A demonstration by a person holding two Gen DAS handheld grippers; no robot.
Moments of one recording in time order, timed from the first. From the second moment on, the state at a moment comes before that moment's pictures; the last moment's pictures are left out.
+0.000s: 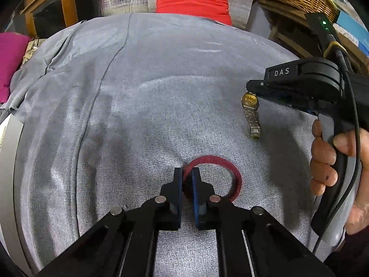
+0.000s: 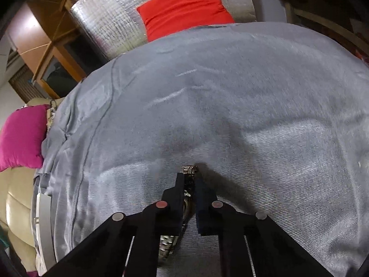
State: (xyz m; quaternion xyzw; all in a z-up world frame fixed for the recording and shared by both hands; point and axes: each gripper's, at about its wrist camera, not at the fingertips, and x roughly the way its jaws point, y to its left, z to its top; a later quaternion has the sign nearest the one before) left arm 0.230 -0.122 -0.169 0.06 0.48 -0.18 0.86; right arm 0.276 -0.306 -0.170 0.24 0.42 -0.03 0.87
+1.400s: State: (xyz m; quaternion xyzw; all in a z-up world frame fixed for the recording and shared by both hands) left arm 0.227 -0.065 -0.148 0.01 0.47 -0.14 0.87; right arm 0.297 -0.289 -0.175 0.19 0.43 -0.04 0.88
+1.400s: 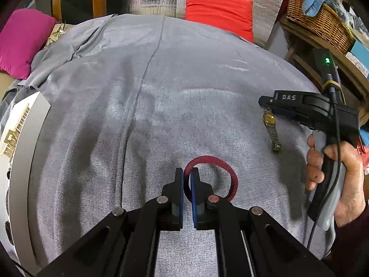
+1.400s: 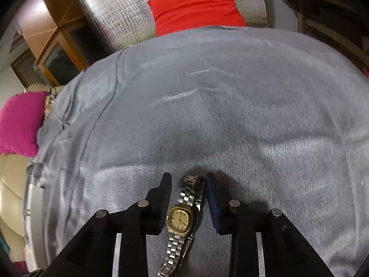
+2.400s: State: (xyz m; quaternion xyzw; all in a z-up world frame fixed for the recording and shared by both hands) left arm 0.223 -0.036 -0.138 -0.02 0.46 -0.11 0.88; right arm 0.250 -0.260 -0.103 0.23 0.31 0.06 0.92
